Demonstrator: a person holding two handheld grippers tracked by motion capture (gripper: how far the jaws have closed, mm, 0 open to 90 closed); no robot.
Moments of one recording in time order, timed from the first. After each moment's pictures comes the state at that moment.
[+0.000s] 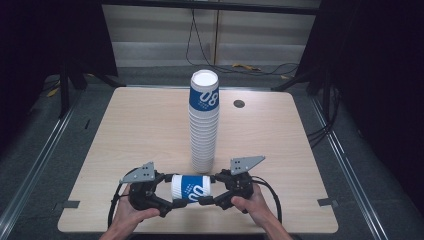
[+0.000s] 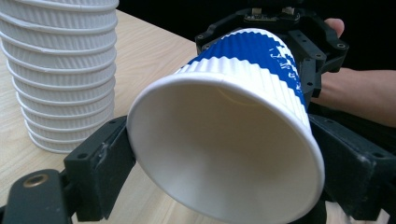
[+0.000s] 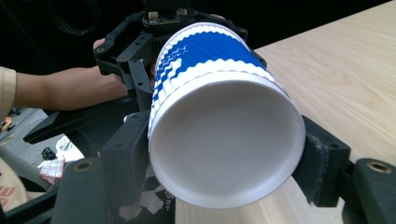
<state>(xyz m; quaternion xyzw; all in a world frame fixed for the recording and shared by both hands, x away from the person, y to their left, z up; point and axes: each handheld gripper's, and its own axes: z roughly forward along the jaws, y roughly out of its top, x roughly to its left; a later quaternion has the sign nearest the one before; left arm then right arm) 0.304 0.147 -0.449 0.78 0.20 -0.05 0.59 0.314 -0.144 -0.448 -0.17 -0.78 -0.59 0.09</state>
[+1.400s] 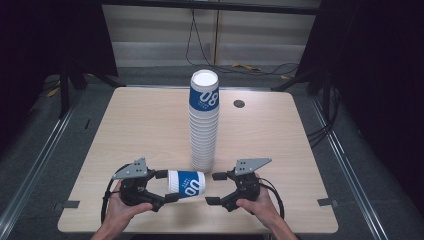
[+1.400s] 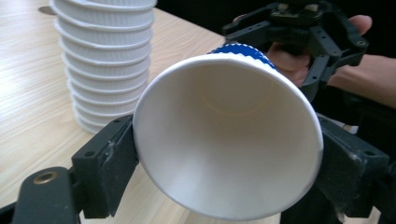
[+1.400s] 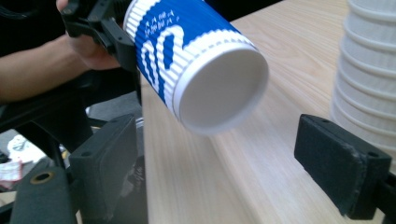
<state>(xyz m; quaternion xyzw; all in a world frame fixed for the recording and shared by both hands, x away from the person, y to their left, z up) 0.312 0.169 -0.440 0.80 0.22 -0.01 0.56 0.308 -0.160 -0.447 -0.23 -0.81 -0.54 0.04</state>
